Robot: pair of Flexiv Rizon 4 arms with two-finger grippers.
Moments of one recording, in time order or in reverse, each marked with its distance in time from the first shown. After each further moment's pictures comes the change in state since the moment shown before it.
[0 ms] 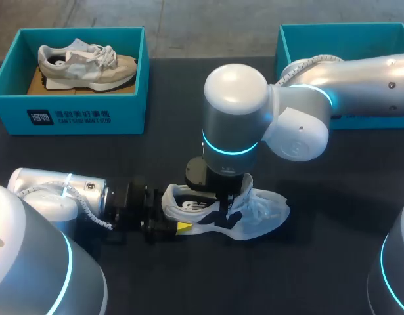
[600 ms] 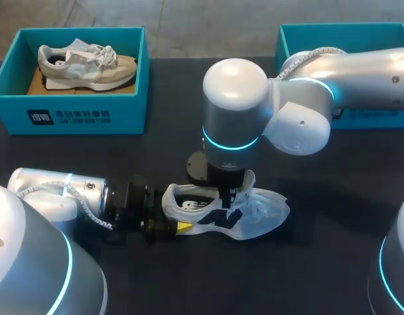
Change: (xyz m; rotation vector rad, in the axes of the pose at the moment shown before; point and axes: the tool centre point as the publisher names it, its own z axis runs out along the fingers) left arm 0.000 0.000 0.000 0.000 0.000 0.000; right arm -0.013 -0.004 -0.013 0.020 -0.028 -0.036
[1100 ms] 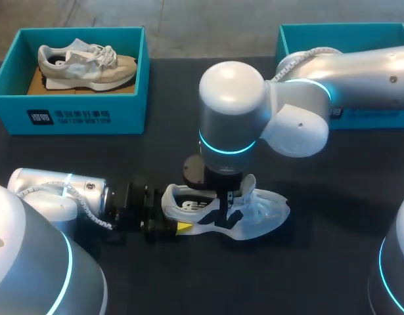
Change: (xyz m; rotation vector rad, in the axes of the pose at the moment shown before) left arm 0.000 0.000 0.000 0.000 0.000 0.000; right arm 0.009 0.005 -0.005 -0.004 -0.009 -0.009
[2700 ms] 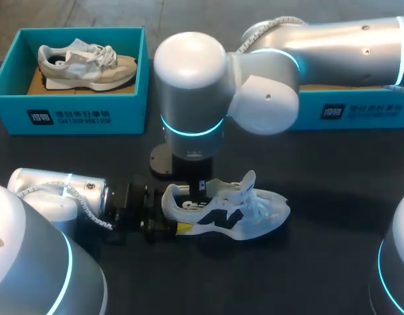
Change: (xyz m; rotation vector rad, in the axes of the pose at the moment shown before) left arm 0.000 0.000 0.000 0.000 0.000 0.000; right arm 0.013 0.059 -0.057 0.007 0.016 -0.081
